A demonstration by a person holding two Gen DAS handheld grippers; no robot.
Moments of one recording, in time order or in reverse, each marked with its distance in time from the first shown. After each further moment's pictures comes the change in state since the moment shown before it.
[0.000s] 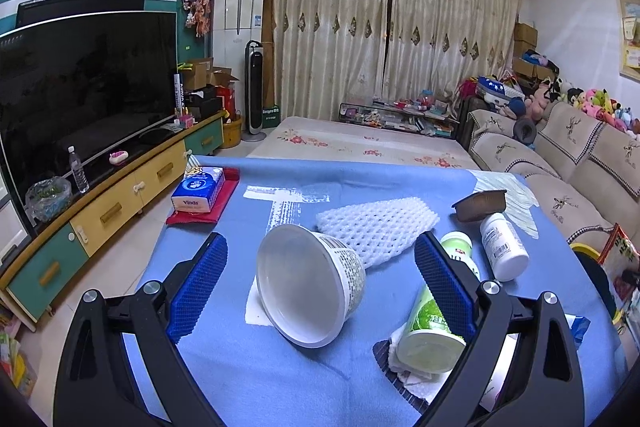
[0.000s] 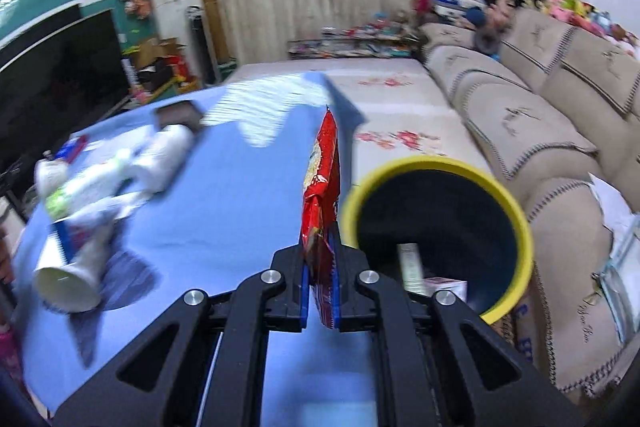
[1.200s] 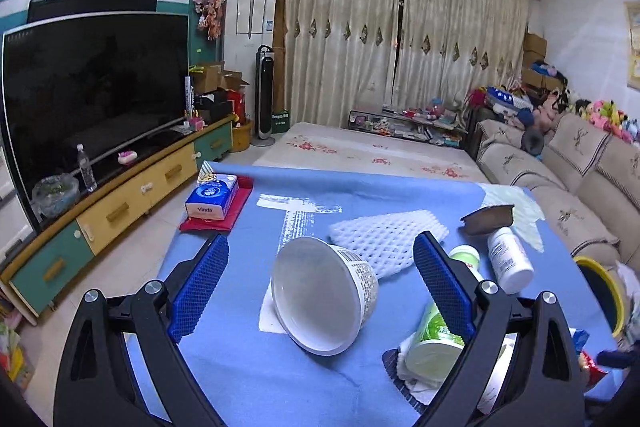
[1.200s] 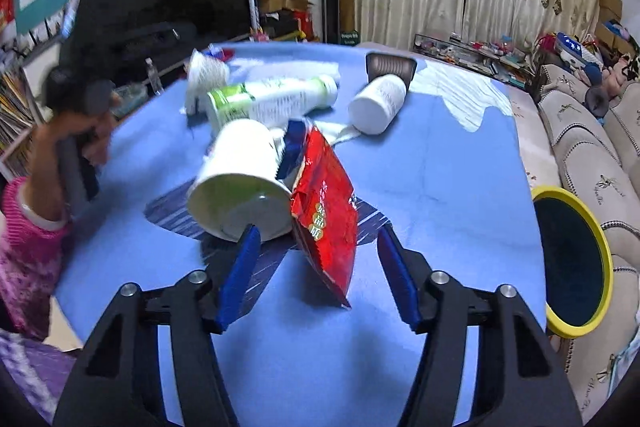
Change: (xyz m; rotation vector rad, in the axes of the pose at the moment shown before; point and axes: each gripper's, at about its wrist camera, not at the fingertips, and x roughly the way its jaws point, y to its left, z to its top) left arm -0.007 0.017 0.014 -0.042 -0.014 0.018; right arm -0.032 0.176 -0.058 -0.388 0.060 0.295
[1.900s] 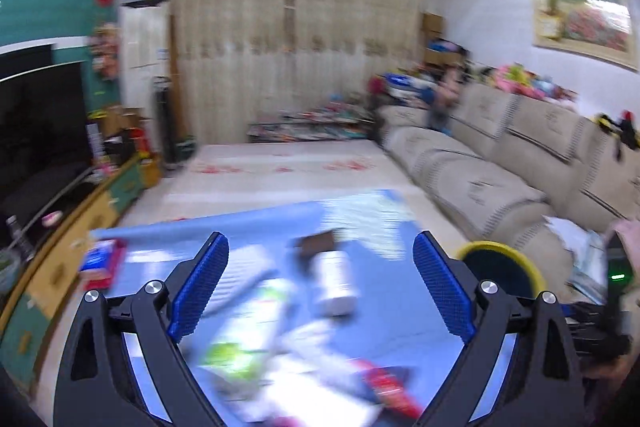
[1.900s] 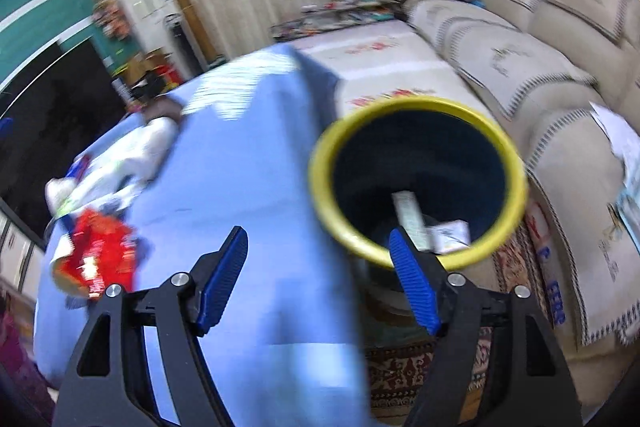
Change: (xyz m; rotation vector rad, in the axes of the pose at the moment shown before) left arm -0.065 -0.147 0.047 0.206 -0.029 -0.253; right arm -0.049 -0.172 -0.042 0.497 -0.054 -0.153
